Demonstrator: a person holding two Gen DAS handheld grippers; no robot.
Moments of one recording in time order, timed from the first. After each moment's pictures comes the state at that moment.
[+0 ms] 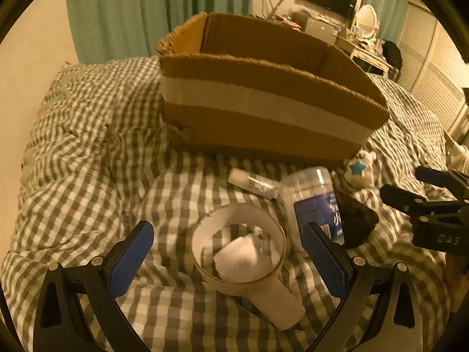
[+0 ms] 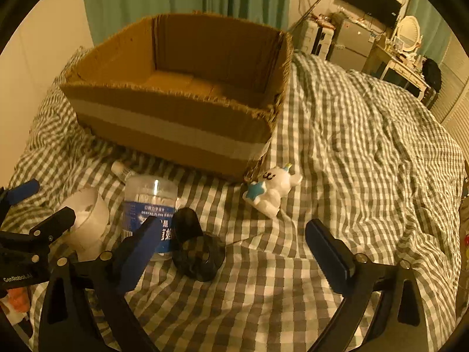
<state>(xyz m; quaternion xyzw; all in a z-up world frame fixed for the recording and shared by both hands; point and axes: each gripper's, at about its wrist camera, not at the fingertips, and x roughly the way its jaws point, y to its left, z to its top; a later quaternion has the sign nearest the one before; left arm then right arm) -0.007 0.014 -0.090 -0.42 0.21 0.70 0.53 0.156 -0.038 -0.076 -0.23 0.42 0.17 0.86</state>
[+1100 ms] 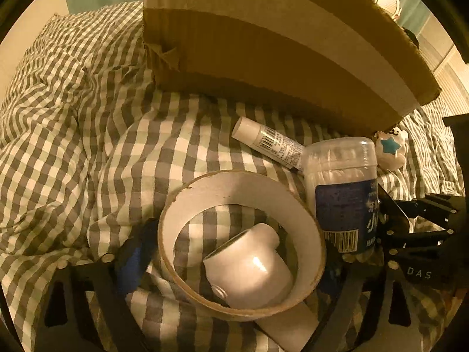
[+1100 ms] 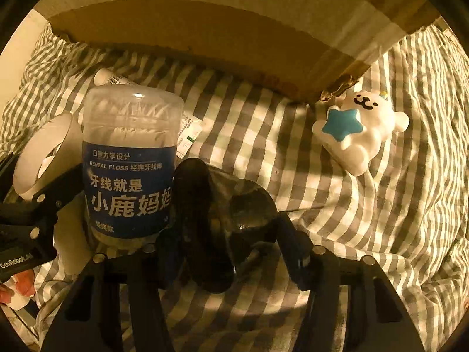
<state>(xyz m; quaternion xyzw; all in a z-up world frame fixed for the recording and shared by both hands) -0.027 0.052 -0.155 -0.50 0.26 0.63 0.53 0.191 -0.030 -0.166 -0.23 0.60 0.17 0.75</state>
